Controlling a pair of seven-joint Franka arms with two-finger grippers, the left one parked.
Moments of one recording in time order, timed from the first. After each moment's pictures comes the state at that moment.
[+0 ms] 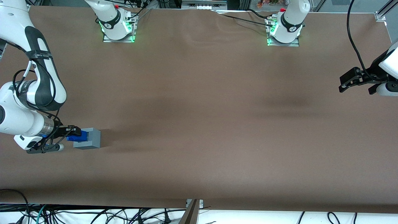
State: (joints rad) arm -0.29 0.62 0.27 -1.50 -0.16 2.06 -0.09
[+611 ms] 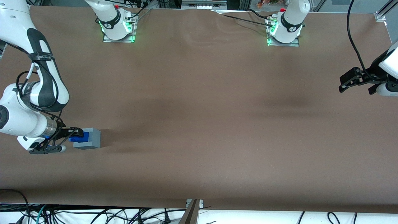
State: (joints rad) arm -0.28 0.64 0.28 -1.50 -0.16 2.09 -0.06
